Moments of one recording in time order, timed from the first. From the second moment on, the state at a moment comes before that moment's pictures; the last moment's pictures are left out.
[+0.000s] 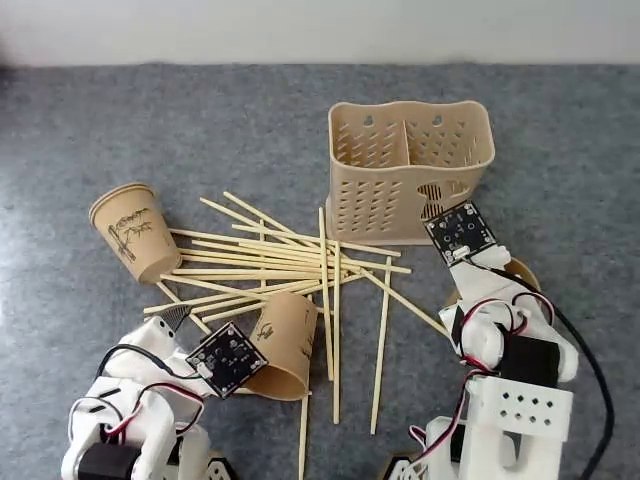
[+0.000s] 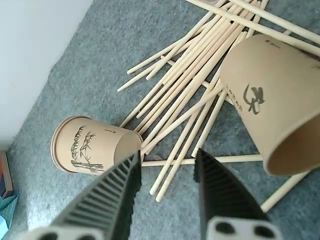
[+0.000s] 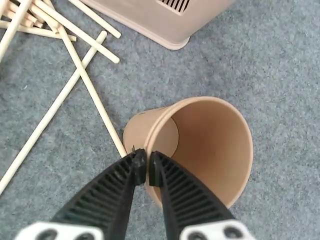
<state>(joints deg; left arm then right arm) 1.3 -103.4 69.1 87.9 -41.5 8.4 -60.9 53.4 73.1 36.6</state>
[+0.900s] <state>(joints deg) 16.3 -50.7 44.4 99.2 -41.2 8.4 -60.9 53.4 73.1 36.6</state>
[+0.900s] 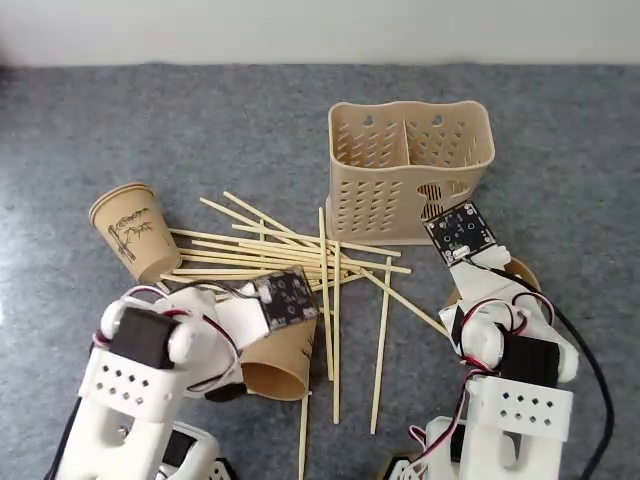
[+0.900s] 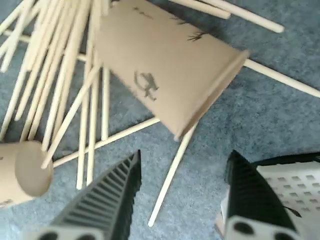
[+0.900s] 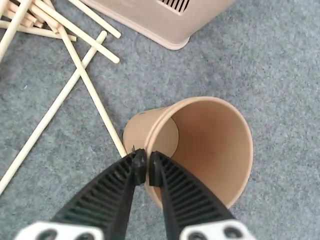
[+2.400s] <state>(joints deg) 19.1 -50.5 43.7 78.4 -17.6 3.3 -79.3 47.6 84.2 32.4</state>
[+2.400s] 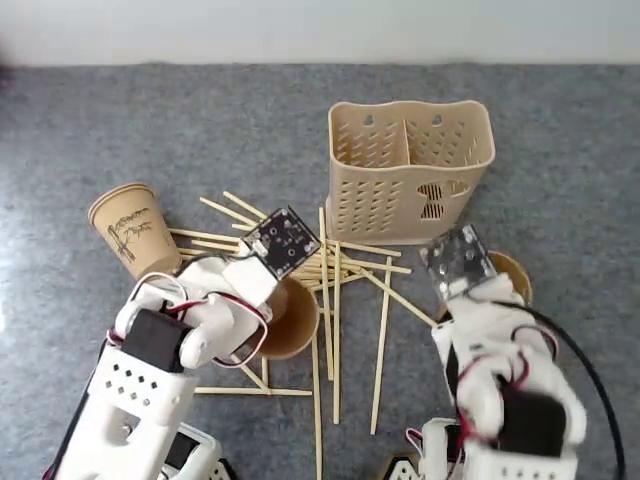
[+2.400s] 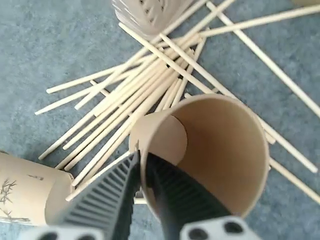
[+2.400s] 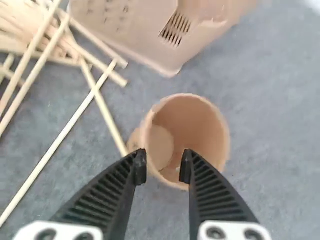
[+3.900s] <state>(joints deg) 46.8 -30.0 23.5 42.8 -1.6 5.4 -104.0 19.4 86.8 13.1</state>
